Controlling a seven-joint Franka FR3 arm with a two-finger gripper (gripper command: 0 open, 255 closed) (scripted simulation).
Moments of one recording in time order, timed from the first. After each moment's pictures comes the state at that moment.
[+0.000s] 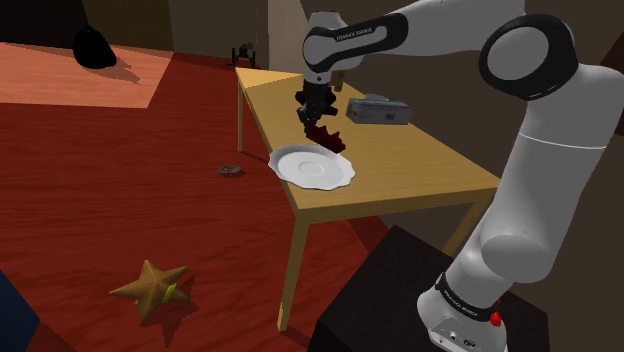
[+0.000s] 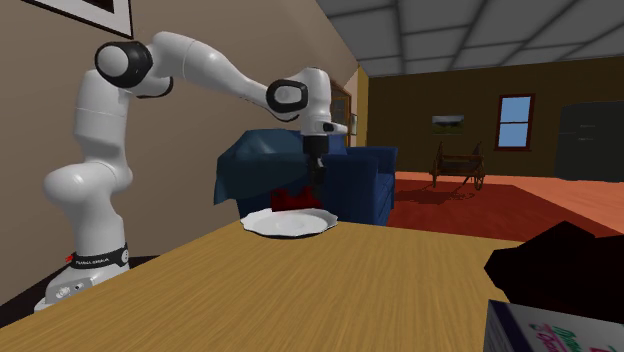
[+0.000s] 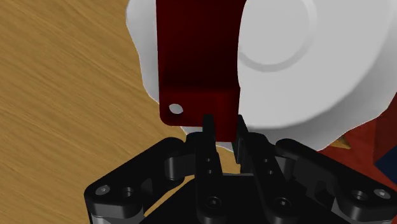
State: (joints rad) arm -0.02 0.20 -0.10 -1.75 -0.03 1.95 -0.15
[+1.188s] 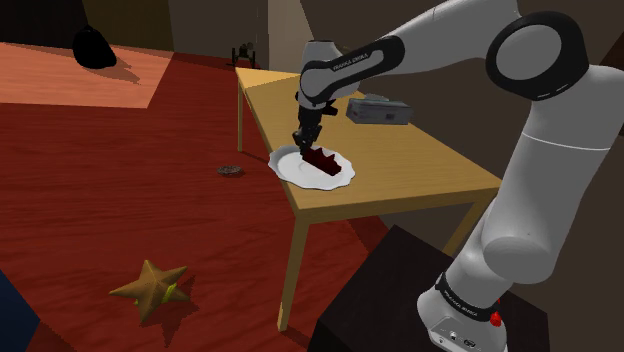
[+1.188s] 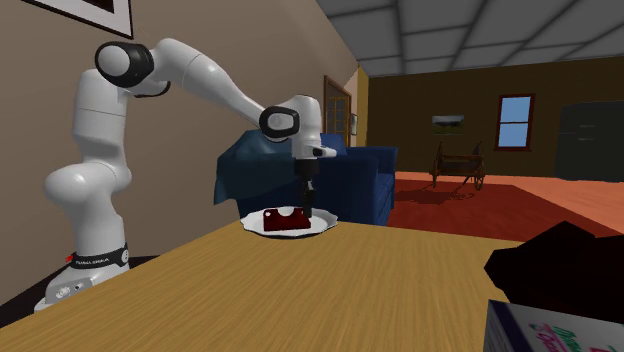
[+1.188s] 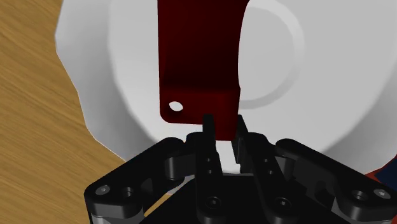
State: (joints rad) arm 0.01 0.18 -0.08 -1.95 -0.04 2.13 -0.08
